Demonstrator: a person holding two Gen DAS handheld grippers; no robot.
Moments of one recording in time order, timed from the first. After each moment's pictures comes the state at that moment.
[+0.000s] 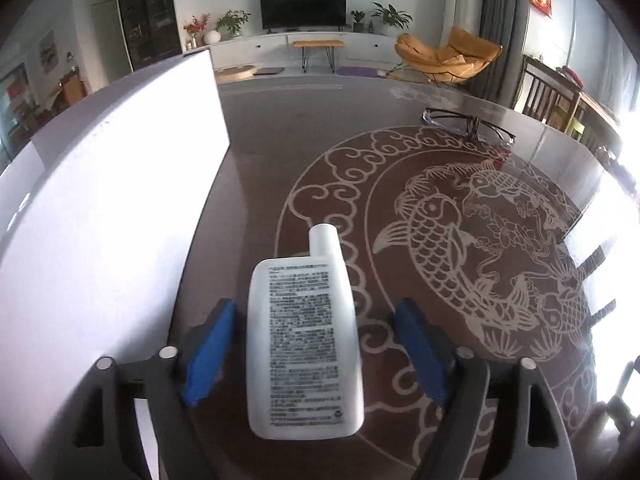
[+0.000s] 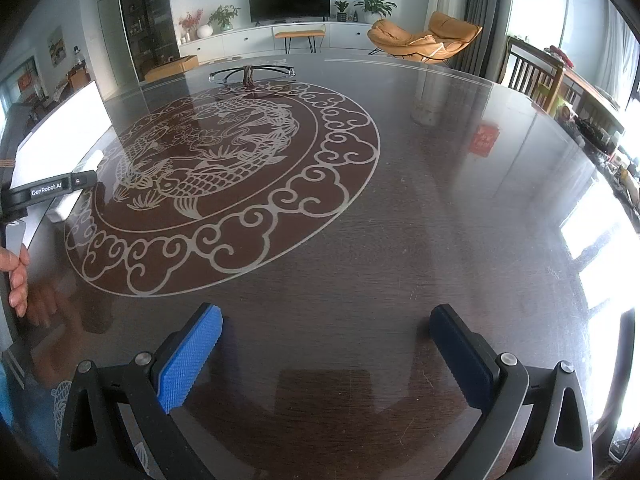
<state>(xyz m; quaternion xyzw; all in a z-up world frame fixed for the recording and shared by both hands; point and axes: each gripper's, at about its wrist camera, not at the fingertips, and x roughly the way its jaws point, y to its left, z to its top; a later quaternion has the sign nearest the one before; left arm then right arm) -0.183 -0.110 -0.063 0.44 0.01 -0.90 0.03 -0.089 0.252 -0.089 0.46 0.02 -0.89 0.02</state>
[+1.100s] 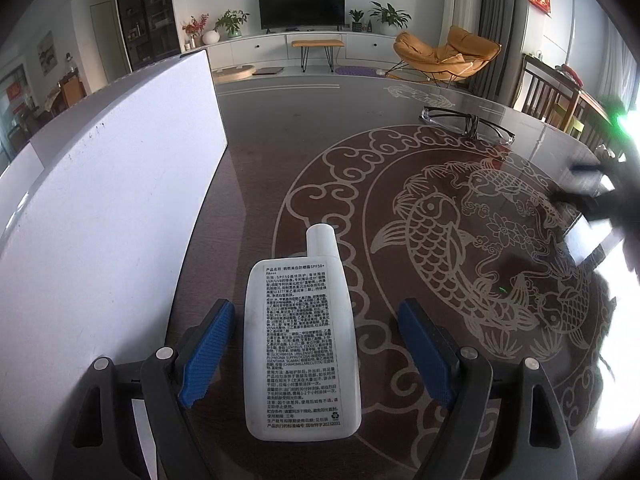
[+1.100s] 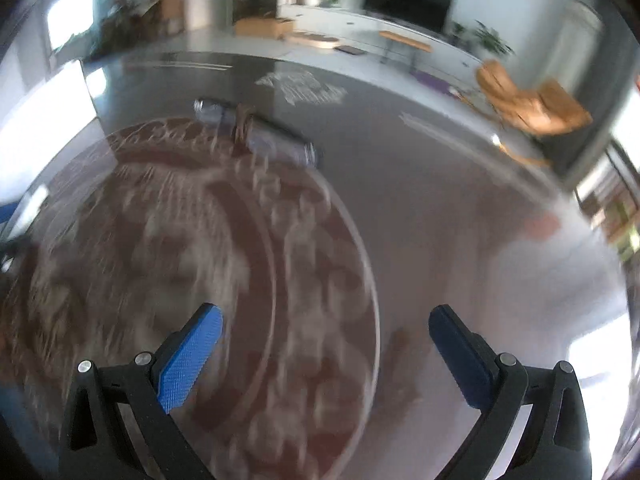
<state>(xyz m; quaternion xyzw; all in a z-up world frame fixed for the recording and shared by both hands) -0.182 -0.108 -0.065 0.44 0.01 -0.90 0.03 -0.344 0.226 -0.076 0.45 0.21 -0.85 0.18</state>
